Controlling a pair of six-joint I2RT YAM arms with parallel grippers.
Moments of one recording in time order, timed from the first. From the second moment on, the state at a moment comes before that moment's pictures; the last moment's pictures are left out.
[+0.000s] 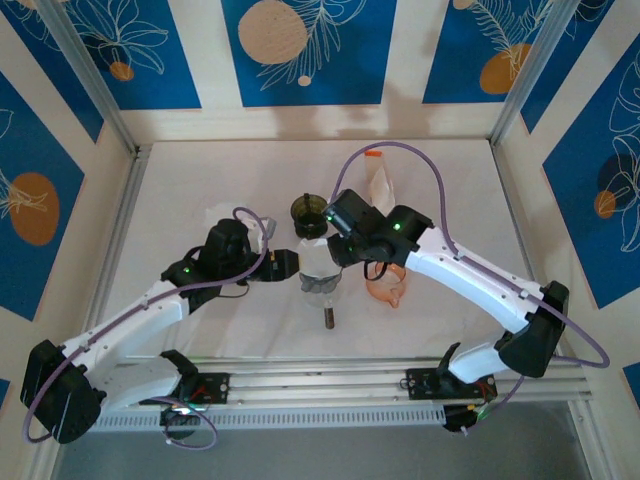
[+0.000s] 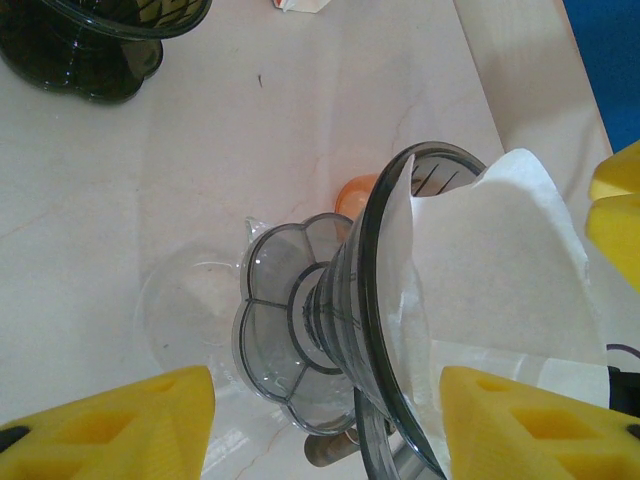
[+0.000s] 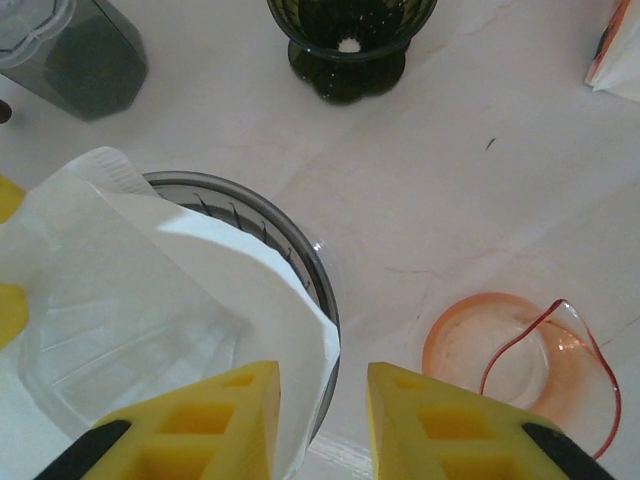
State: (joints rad) left arm -0.65 1.06 0.76 -0.30 0.35 -0.65; right arm 0.90 1.42 1.43 -1.07 0.21 0.45
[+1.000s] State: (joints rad) left arm -0.65 1.03 0.75 -0.31 0.33 -0.66; right arm 0.94 1.47 1.41 -1.07 0.26 0.46
